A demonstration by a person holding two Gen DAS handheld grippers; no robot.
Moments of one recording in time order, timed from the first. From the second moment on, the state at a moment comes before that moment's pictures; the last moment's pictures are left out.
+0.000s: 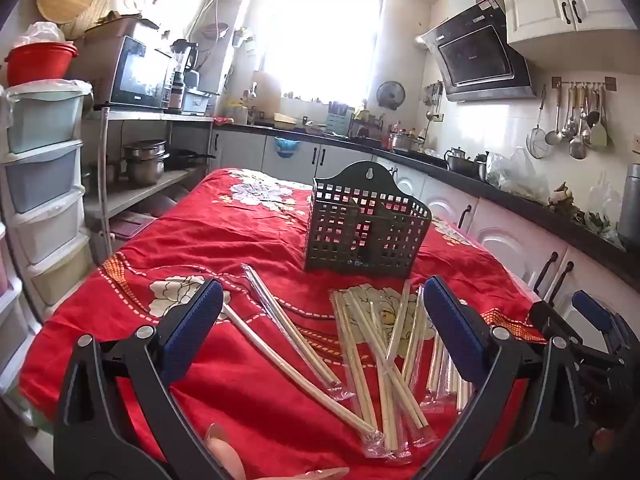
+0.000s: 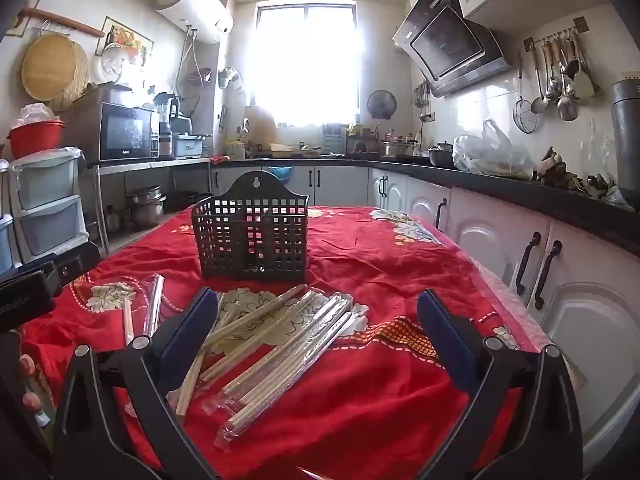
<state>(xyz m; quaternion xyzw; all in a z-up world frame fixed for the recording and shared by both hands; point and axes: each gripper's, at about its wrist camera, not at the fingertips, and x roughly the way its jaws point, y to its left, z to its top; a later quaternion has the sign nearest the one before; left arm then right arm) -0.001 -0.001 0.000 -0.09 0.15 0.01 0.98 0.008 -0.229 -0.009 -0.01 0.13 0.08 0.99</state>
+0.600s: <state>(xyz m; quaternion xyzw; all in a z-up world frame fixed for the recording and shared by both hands) -0.002 0.001 0.007 -0.09 0.15 0.00 0.98 0.007 -0.232 -0.006 -0.01 0.12 0.08 0.99</state>
